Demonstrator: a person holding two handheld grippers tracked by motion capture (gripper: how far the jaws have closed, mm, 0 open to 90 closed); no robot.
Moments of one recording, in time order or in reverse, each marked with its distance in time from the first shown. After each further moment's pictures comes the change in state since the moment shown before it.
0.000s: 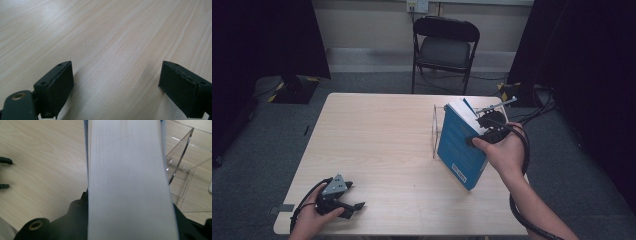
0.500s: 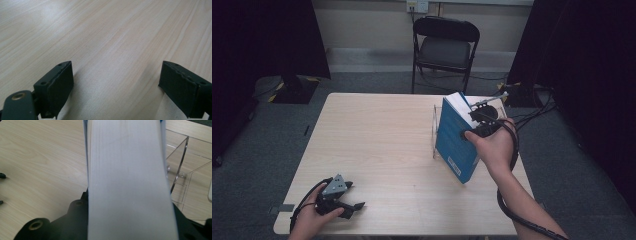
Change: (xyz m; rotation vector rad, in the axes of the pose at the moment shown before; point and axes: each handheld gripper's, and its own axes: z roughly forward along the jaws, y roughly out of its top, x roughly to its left) left arm 0.000 0.000 0.000 0.000 0.000 0.000; right arm 0.008 0.018 0.012 -0.028 -0.052 0.040
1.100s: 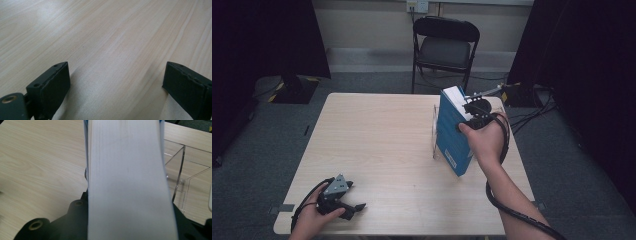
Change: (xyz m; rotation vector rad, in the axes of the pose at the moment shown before) left arm -0.001 0.002 0.003 0.006 -0.010 0.006; right arm 0.003 0.018 0.014 -0.019 -0.038 0.034
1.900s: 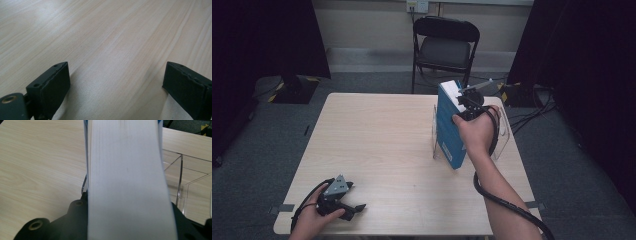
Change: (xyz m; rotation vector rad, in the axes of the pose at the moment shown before) left arm -0.002 0.000 -0.001 0.012 0.000 0.005; right arm 0.004 0.021 0.016 -0.010 -0.040 0.050
